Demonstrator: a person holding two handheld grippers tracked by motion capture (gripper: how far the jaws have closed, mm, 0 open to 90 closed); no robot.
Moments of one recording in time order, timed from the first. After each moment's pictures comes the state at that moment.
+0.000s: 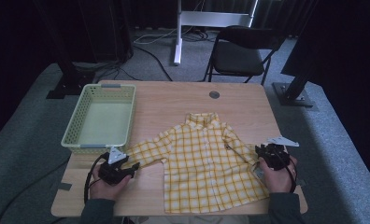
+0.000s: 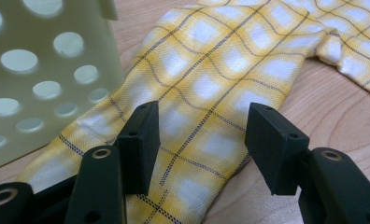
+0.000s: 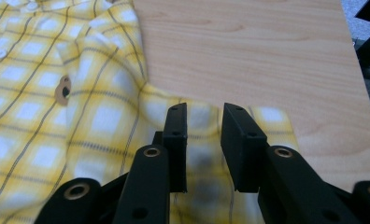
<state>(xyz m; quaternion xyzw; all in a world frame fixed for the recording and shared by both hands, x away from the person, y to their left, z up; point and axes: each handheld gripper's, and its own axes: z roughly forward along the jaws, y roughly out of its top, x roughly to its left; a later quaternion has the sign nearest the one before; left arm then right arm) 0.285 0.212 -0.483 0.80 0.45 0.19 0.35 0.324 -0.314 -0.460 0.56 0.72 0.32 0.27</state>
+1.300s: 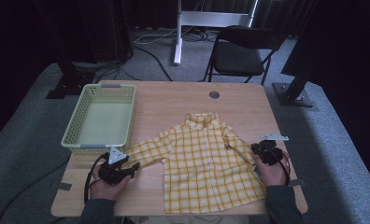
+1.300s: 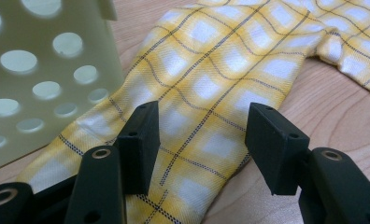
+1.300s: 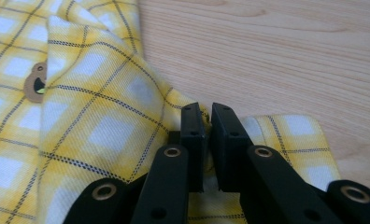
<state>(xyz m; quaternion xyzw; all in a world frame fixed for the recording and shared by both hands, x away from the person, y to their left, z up) 0.285 0.211 -0.483 0.80 0.45 0.20 0.35 0.349 -0.309 -0.479 0.55 0.74 0.29 0.25</state>
